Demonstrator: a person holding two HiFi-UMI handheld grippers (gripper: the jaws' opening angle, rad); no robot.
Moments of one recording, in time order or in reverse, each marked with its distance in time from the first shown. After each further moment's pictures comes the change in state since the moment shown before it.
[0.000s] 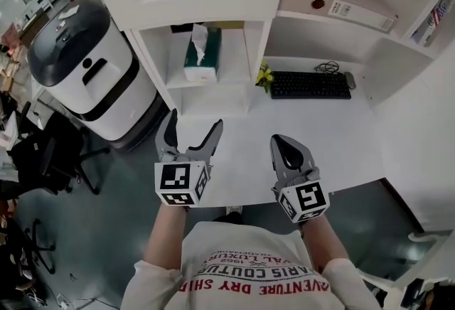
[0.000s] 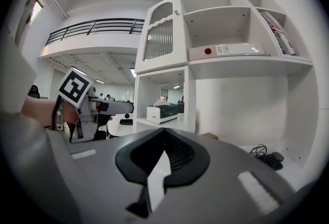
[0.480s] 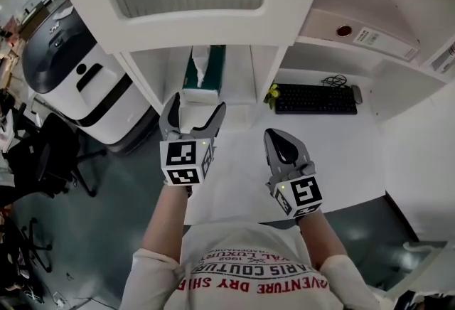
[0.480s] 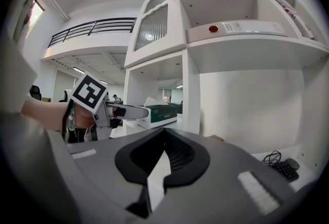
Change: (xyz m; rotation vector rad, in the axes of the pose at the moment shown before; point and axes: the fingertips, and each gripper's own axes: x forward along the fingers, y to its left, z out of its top) left arm 0.111 0.046 -0.004 0.004 0.040 0.045; right arm 0.093 -0.027 0.006 -0.005 -0.003 0.050
